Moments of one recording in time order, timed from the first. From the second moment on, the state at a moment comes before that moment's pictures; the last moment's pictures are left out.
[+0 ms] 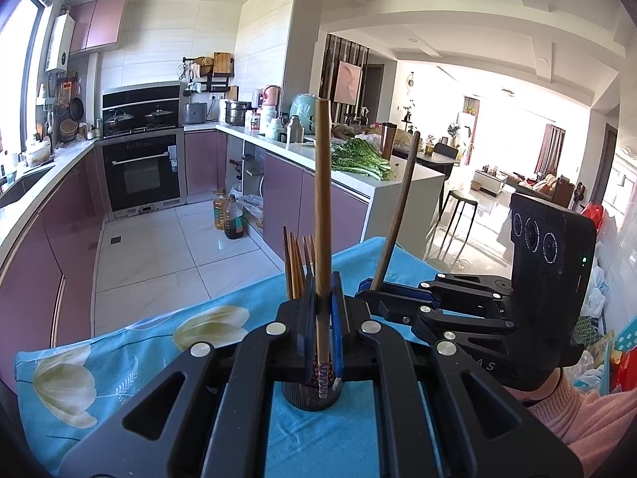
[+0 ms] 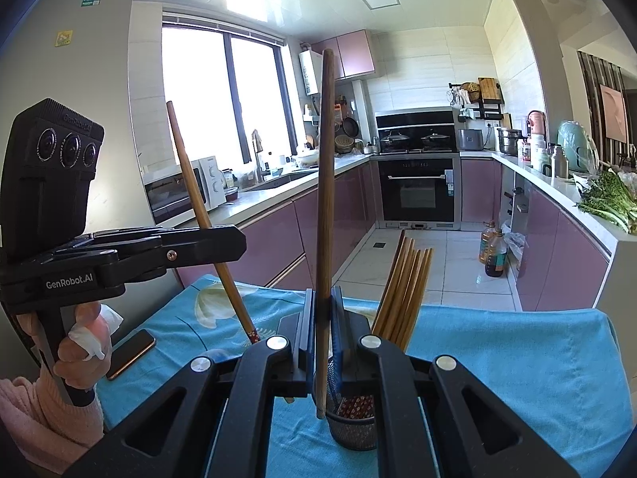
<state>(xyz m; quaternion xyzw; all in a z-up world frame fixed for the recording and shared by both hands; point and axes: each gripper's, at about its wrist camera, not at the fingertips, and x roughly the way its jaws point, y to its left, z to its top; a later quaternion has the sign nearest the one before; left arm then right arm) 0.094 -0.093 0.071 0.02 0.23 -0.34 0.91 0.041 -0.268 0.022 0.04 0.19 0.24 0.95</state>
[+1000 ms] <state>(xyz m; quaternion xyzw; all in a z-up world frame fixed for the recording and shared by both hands) 0.103 -0.102 0.076 0.02 0.24 -0.34 0.91 0.055 -0.268 0.023 0.05 0.20 0.22 0.95</state>
